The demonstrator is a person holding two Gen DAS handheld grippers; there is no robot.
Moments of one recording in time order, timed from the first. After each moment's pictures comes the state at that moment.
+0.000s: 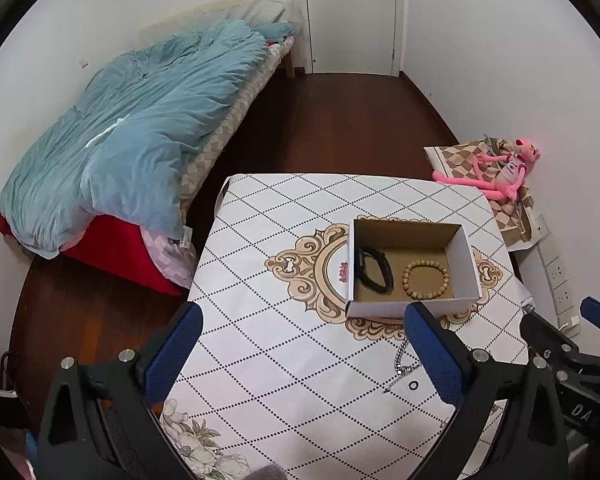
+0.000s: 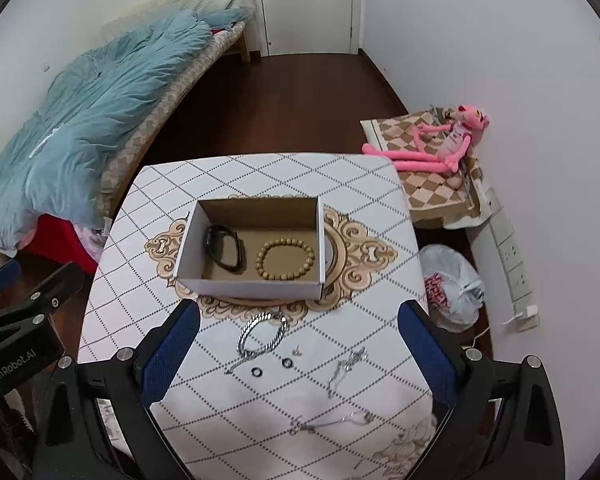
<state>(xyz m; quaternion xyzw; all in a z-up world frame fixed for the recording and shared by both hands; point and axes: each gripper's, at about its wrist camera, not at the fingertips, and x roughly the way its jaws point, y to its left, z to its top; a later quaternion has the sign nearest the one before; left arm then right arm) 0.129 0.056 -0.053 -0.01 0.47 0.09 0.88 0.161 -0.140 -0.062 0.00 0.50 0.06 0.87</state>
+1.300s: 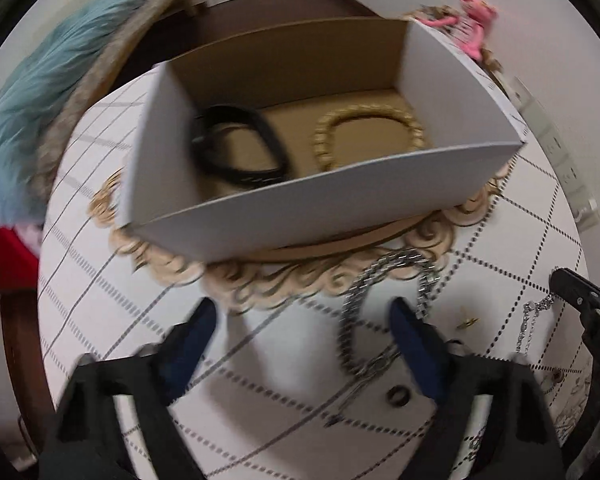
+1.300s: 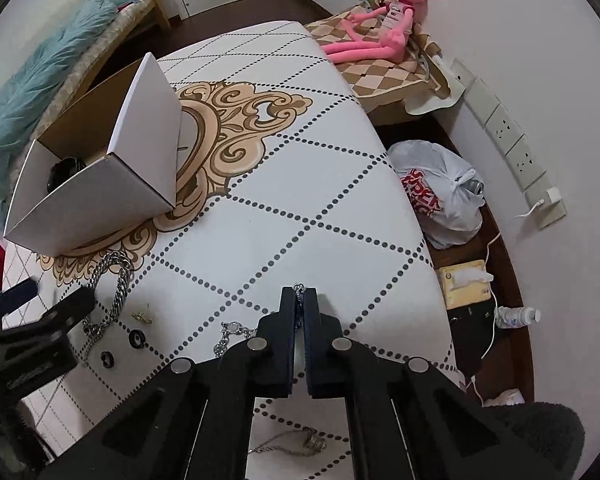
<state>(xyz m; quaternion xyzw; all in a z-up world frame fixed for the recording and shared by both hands) 0.186 -0.044 -0.244 0.07 0.59 -0.04 0.80 0.173 -0.236 -0.256 0.08 0.58 -0.03 0.81</state>
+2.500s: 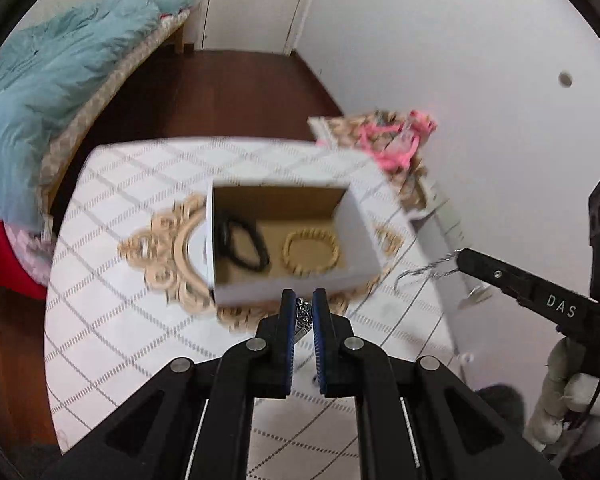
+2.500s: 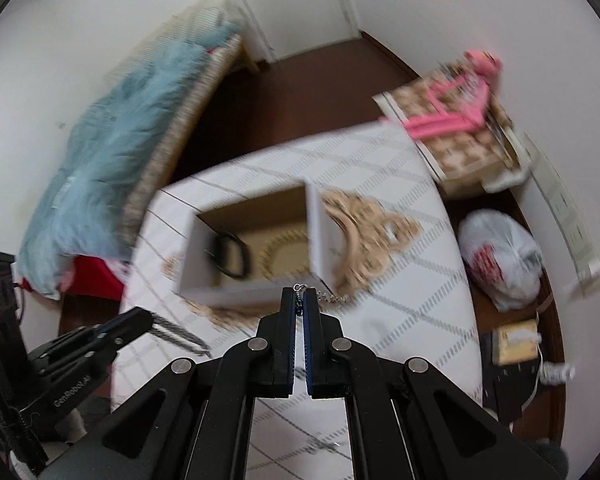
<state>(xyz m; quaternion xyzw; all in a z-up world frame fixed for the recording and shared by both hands) 0.158 0.028 -0.097 -0.10 0.48 -0.13 0.86 0.183 -0.195 -0.110 0.13 0.49 0.13 0.86</state>
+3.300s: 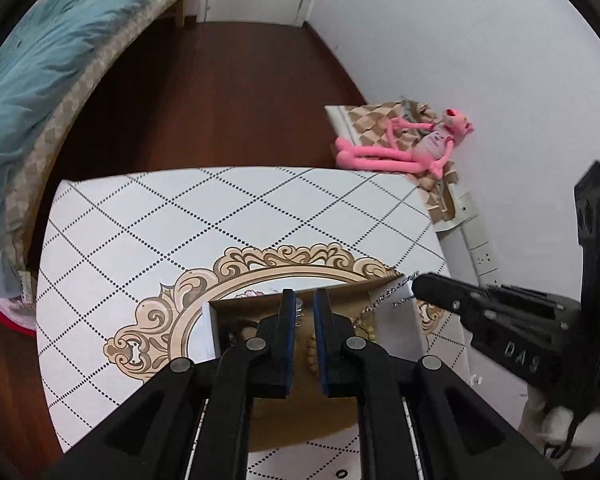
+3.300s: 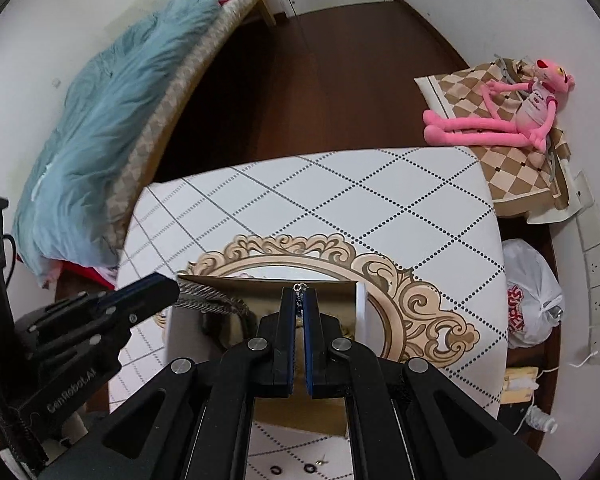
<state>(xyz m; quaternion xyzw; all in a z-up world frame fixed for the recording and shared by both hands) 0.314 0.028 -0.138 -0.09 0.55 -0.11 0.82 0.347 -0.139 -0.150 0.08 0.57 0.16 0.80</state>
